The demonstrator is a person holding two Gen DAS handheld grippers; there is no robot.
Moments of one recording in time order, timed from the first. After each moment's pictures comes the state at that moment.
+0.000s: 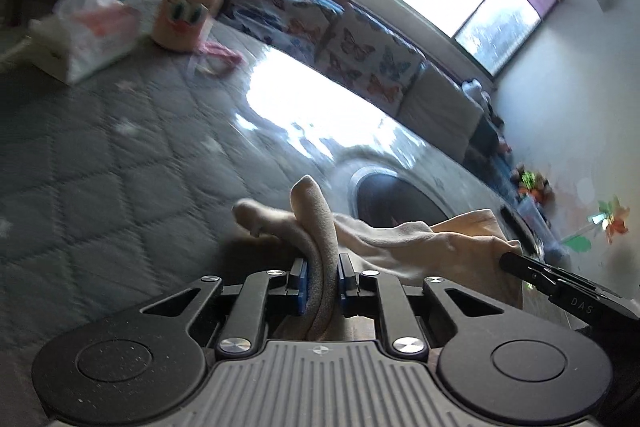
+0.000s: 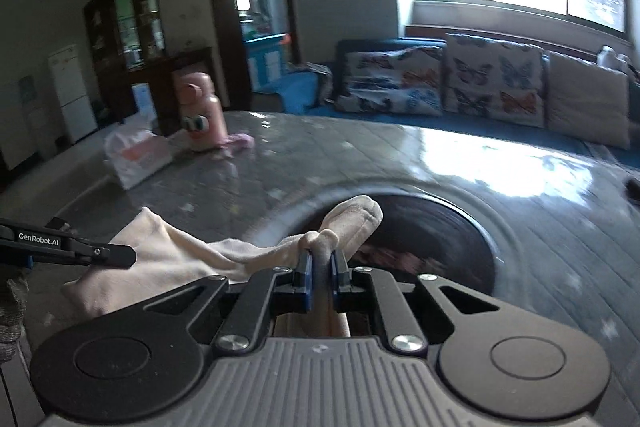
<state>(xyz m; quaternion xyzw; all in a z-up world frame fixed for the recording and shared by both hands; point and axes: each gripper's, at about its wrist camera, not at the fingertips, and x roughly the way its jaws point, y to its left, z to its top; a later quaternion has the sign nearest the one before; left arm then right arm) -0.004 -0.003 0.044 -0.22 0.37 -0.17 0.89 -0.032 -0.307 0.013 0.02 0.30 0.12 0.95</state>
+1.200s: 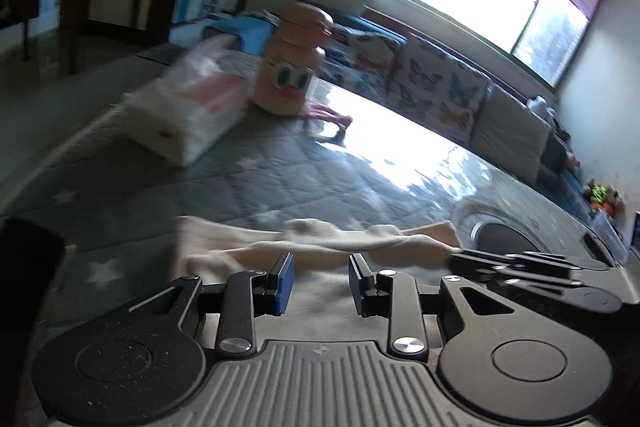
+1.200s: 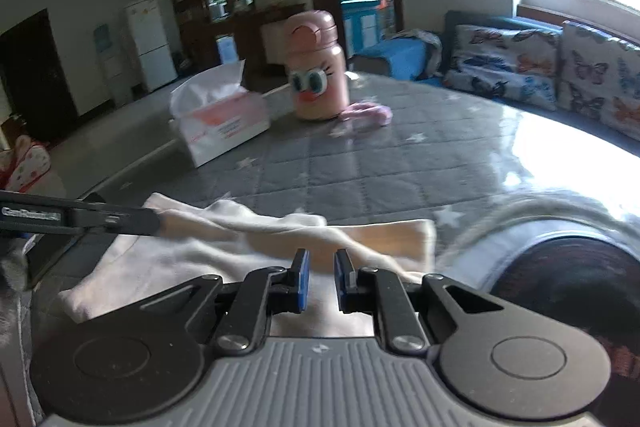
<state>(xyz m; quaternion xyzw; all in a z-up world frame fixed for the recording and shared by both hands) 0.035 0.047 0.041 -0.15 0.36 -0.09 0.92 0.081 -0.166 -0.037 -0.01 0.34 0.26 0.90</state>
